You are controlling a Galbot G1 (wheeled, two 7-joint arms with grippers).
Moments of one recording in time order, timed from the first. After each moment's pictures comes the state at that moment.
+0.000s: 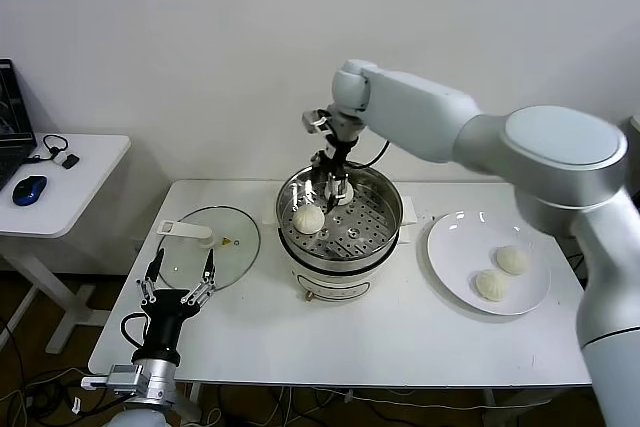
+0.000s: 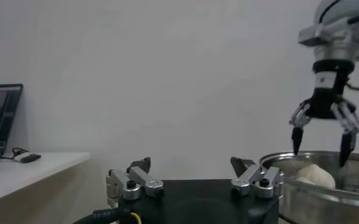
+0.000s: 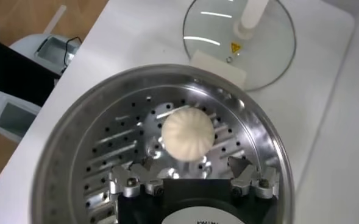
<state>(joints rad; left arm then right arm) 1.64 -1.43 -0.58 -2.11 -0.12 -0.10 -0.02 0.62 1.36 -1.40 0.78 0.56 -0.09 -1.32</state>
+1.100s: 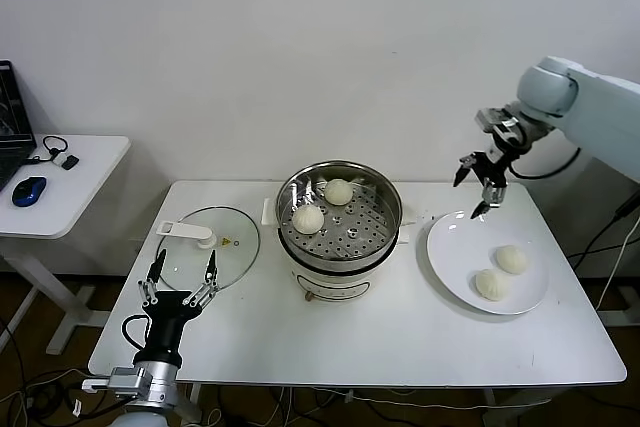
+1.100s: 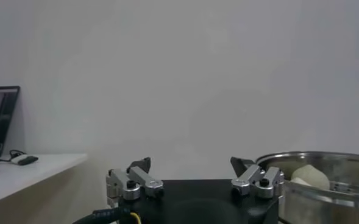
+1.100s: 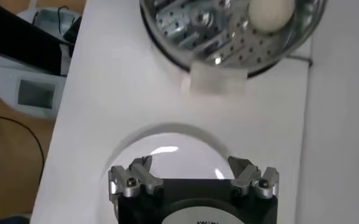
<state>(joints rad) 1.65 -1.43 -0.57 -2.13 -0.11 -0.10 -0.02 0.62 0.70 -1.36 1.09 0.35 -0.08 -1.34</state>
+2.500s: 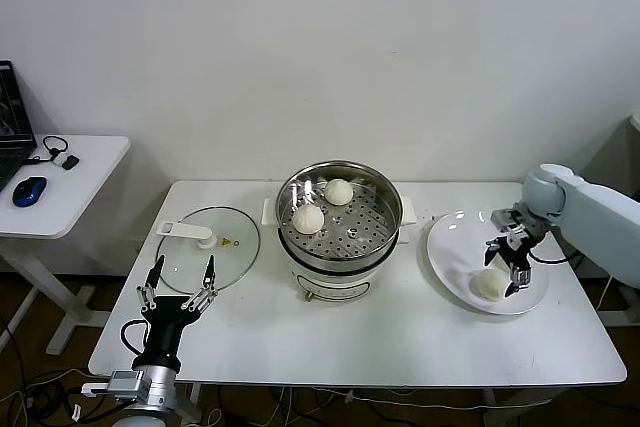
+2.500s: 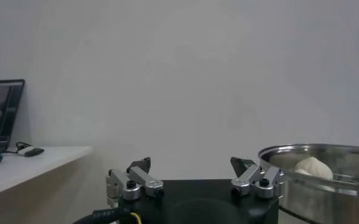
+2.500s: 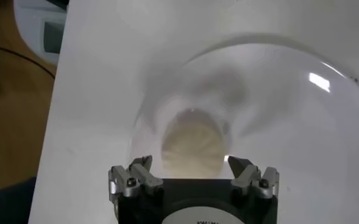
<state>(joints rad) 1.67 -1.44 -0.58 -2.12 -0.11 -0.10 -0.02 0.10 0.70 -0.99 0.96 -0.04 0.07 -1.30</state>
